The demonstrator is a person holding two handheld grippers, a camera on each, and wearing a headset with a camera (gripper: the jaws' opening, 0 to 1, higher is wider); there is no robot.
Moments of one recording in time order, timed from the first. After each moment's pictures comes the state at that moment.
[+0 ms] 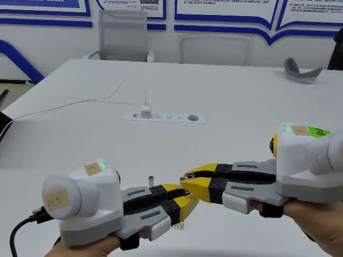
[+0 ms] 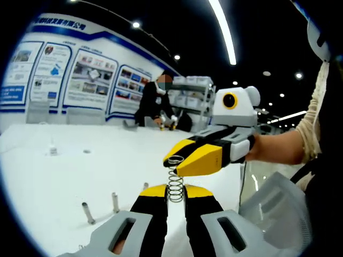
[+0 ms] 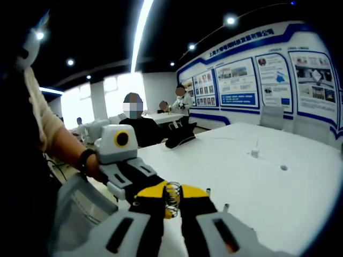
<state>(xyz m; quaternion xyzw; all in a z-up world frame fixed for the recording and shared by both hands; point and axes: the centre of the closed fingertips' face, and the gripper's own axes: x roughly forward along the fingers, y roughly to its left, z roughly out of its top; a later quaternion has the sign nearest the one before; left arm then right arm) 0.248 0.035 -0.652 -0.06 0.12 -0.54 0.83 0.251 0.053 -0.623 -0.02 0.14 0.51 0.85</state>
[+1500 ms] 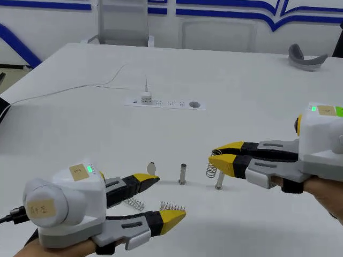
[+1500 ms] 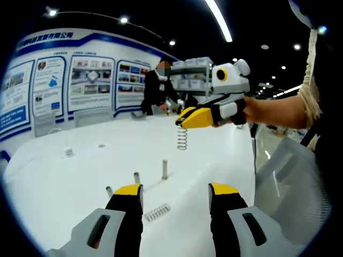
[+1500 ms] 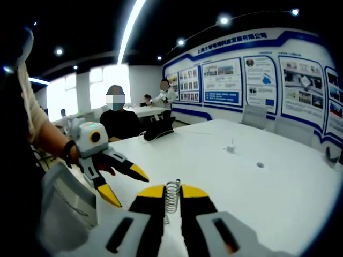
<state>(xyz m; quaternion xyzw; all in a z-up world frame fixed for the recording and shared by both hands) 0.250 0.077 -0.691 0.04 0.13 -0.51 0.85 0.281 0.006 -0.633 -0.05 0.15 0.44 0.88</state>
